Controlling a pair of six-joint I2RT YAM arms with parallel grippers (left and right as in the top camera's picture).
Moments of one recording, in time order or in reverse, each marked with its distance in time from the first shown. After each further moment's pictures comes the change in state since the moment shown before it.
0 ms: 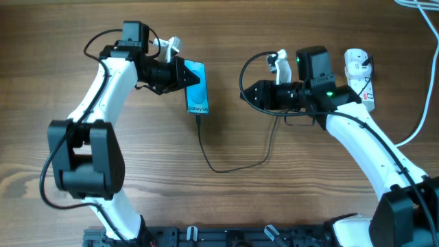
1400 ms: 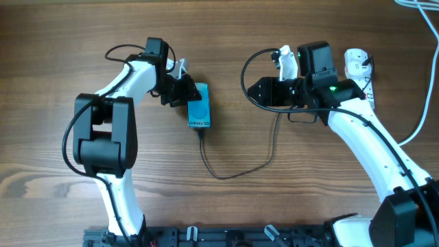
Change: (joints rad) left arm -0.054 0.195 -0.032 0.061 -0.263 -0.029; right arm 0.000 0.000 0.050 -0.082 0.130 -0.044
